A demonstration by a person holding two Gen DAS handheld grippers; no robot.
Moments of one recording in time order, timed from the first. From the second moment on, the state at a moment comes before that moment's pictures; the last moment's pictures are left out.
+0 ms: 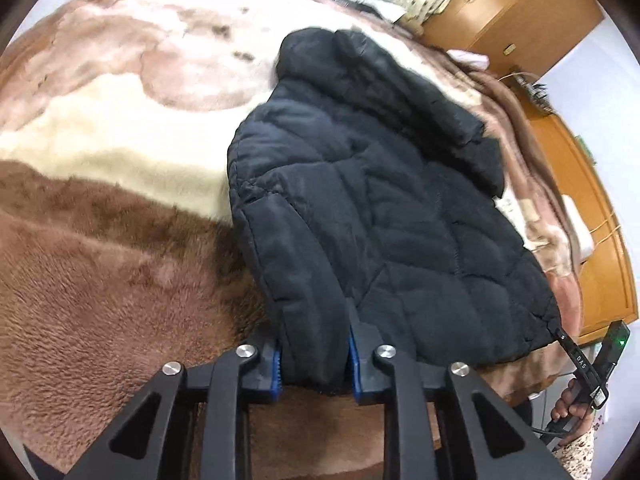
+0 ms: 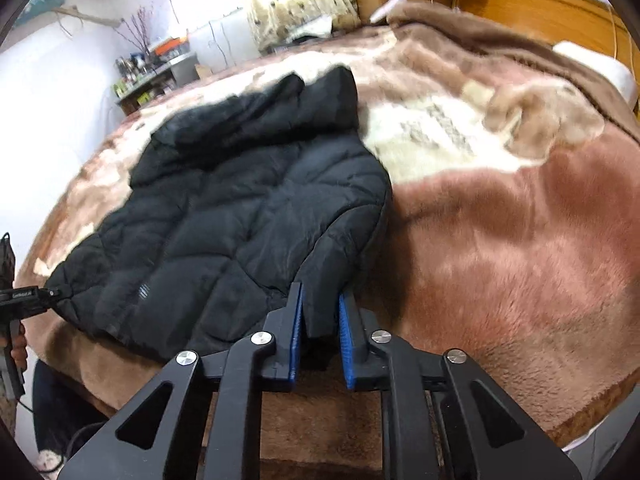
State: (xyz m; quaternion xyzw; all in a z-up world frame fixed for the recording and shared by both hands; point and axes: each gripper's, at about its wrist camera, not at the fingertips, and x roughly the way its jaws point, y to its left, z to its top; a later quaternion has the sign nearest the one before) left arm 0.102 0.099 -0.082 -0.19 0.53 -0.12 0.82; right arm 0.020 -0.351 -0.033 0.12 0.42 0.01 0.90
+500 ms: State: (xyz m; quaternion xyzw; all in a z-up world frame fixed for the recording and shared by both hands) left arm 0.065 0.111 0.012 -0.17 0.46 -0.16 0.86; right arm -0.015 -0.346 0.057 0.09 0.35 0.04 0.93
